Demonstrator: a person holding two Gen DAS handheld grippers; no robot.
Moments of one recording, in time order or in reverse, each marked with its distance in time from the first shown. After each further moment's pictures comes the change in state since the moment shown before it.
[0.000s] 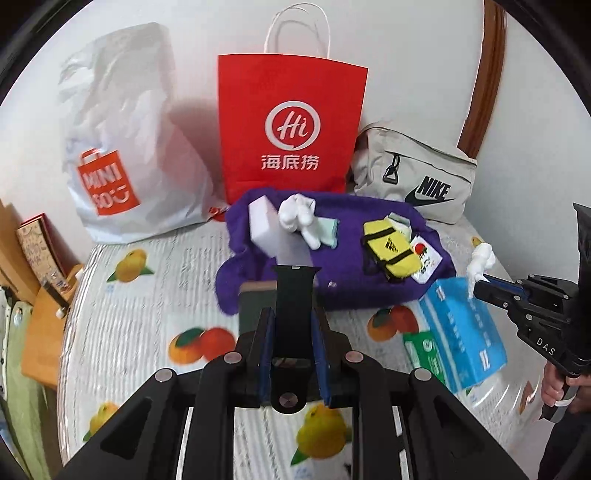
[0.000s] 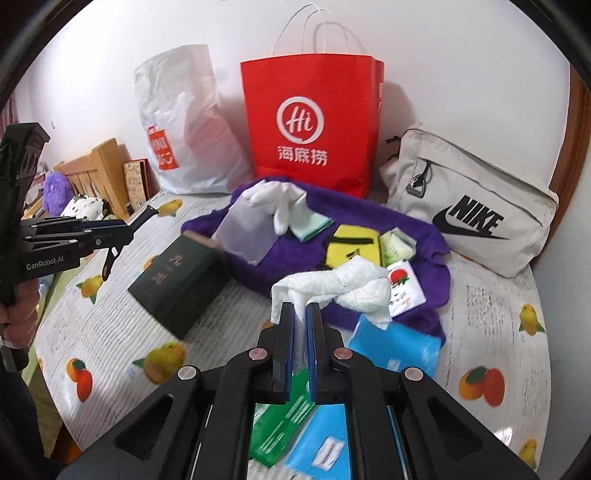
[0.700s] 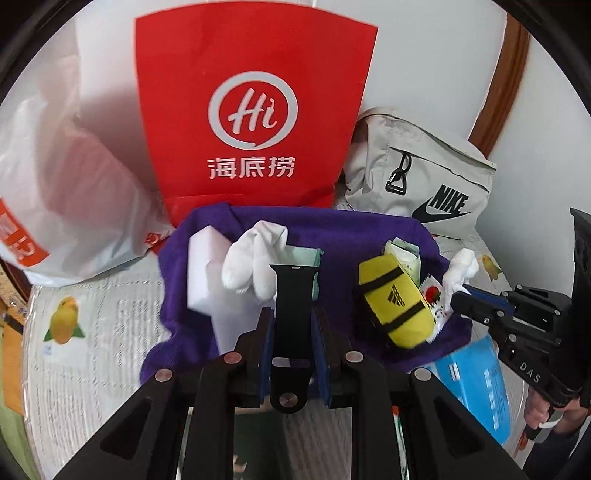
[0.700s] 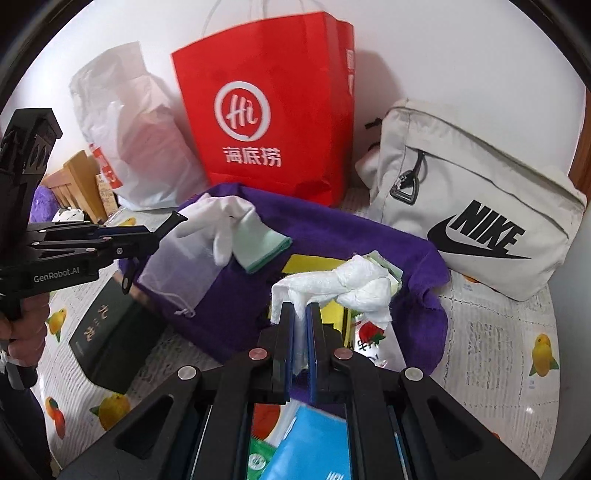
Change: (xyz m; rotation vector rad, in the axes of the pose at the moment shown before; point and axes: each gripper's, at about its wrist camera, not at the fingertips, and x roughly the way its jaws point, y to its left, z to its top) left arm 0.114 -0.029 0.076 0.005 0.096 -0.067; right arm 0.086 -0.063 0.048 0.067 0.065 0.004
